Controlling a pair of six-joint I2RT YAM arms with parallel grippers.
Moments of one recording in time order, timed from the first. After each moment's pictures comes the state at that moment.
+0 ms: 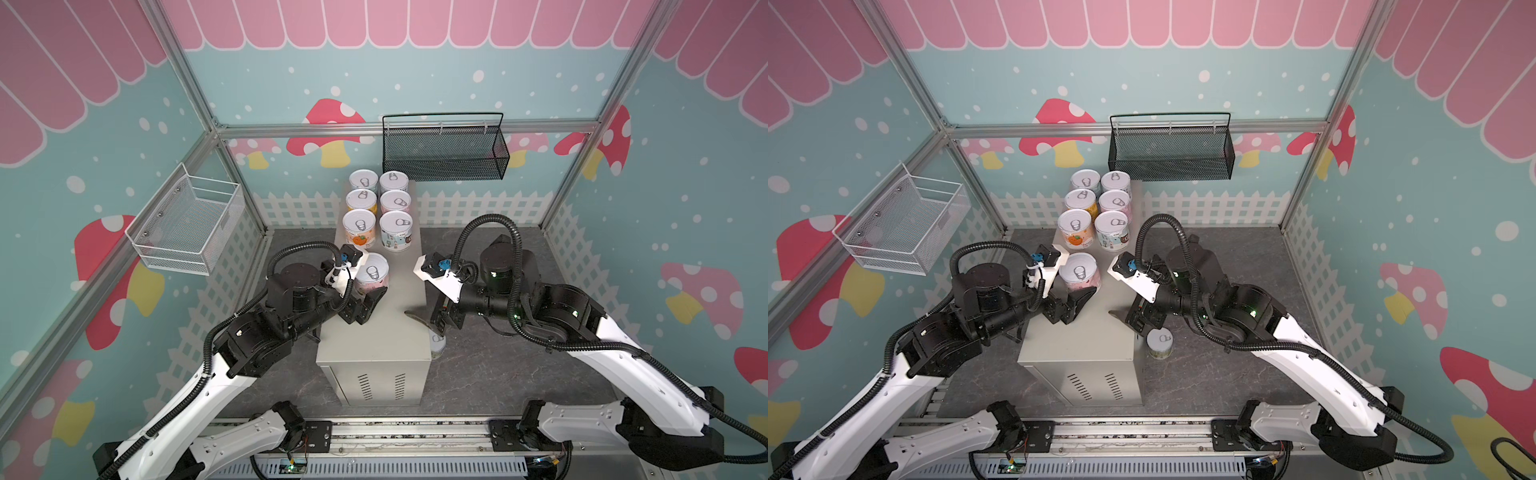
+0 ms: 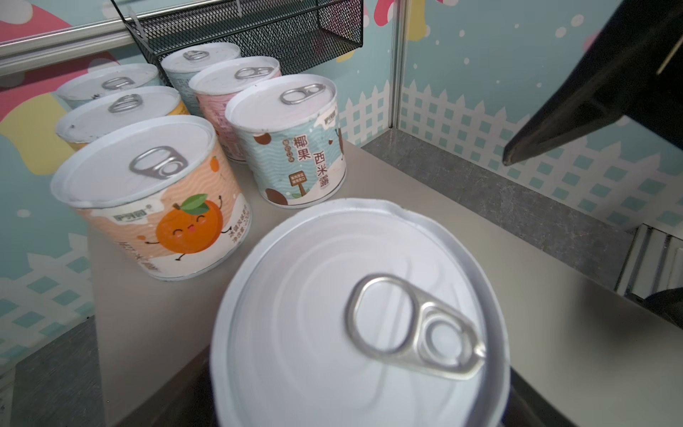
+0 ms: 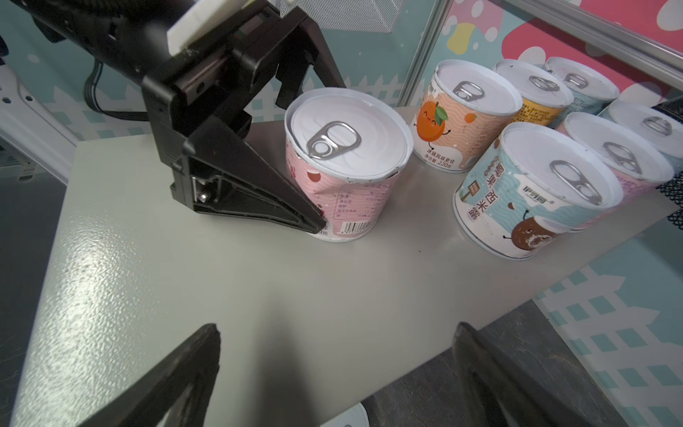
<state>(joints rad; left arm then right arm) -0.72 0.93 1.25 -0.63 -0.04 0.07 0.96 1.19 1.57 -0.79 -0.12 -0.26</state>
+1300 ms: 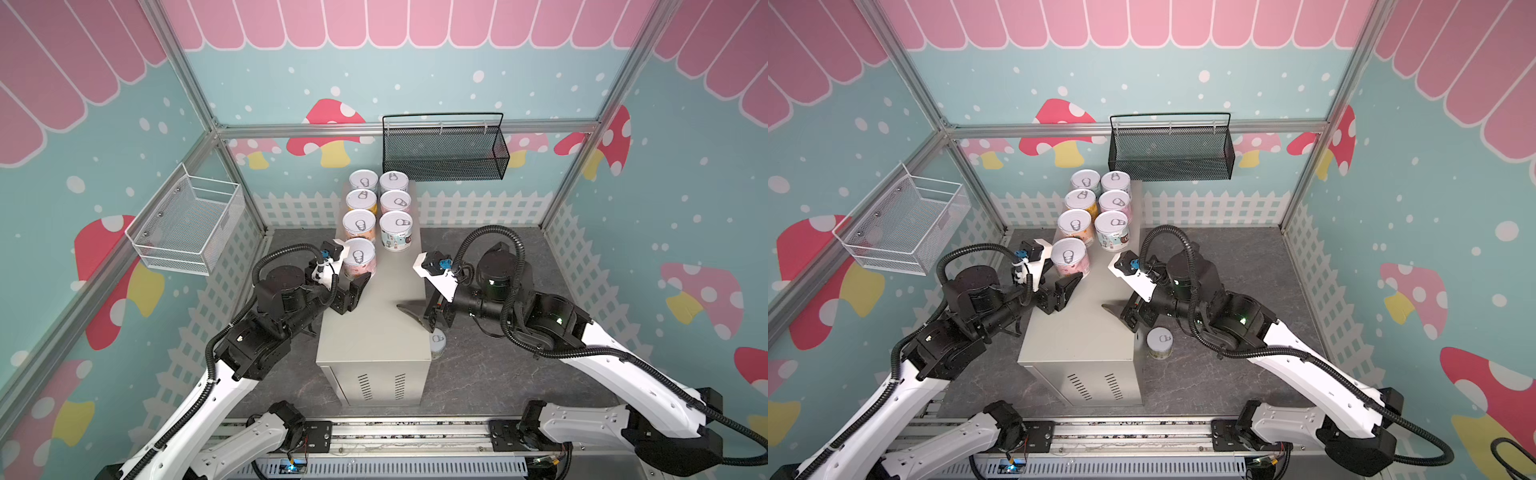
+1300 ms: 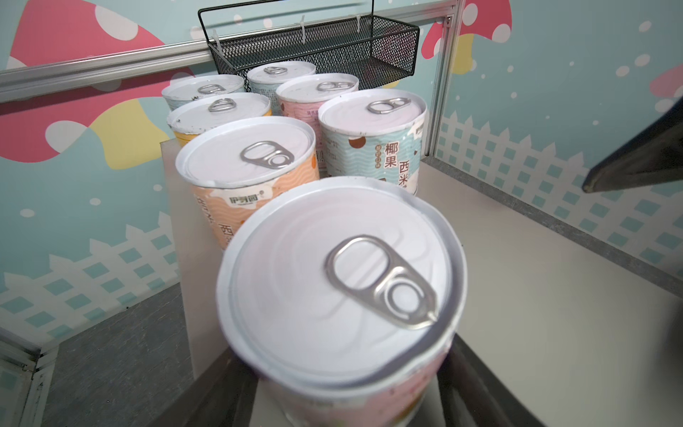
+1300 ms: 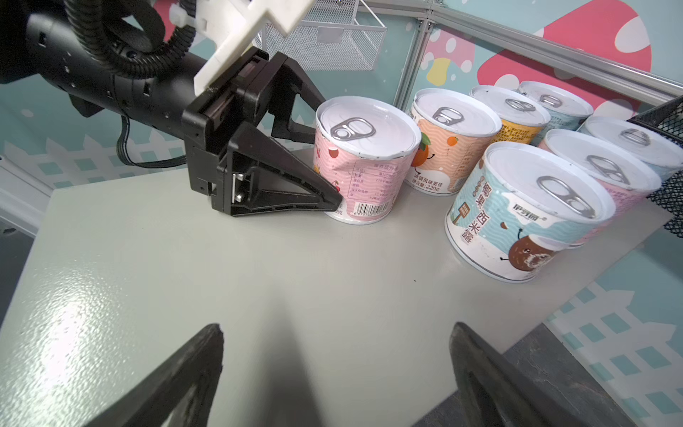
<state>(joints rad) -0.58 0.88 1.12 -0.46 0.00 0.07 0.96 1.15 1.41 -0.56 -0.11 -0.20</state>
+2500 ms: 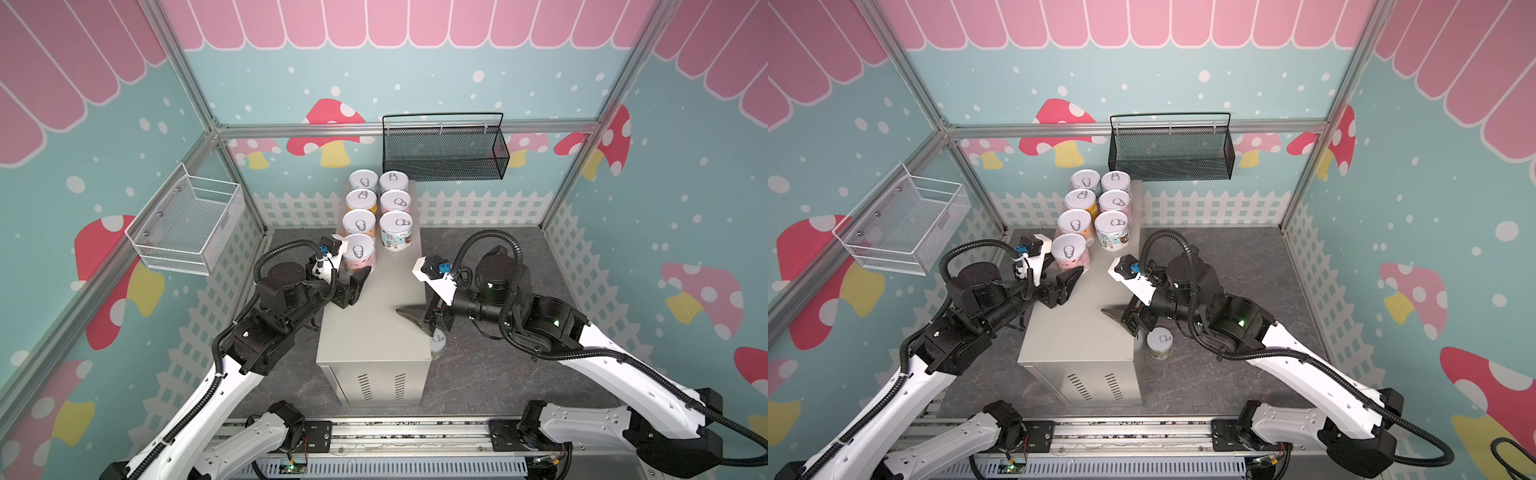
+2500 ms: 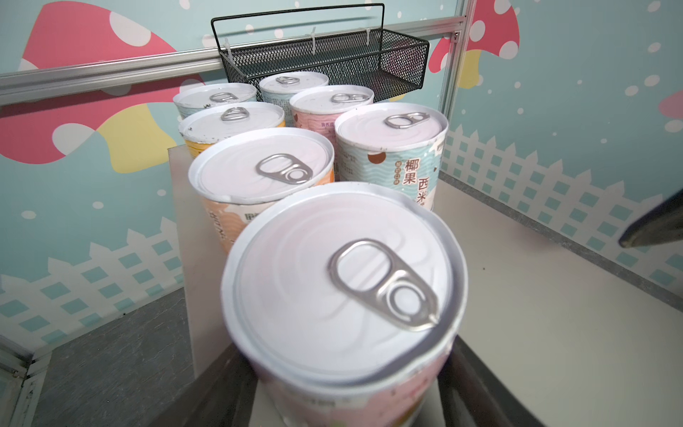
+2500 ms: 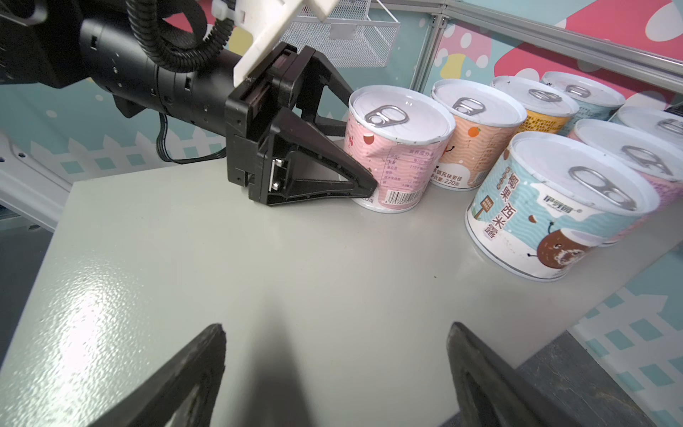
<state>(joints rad) -0.54 0.90 1.09 -0.38 0.02 0.05 0.96 1.14 1.37 -0.54 -0.15 -0.19</state>
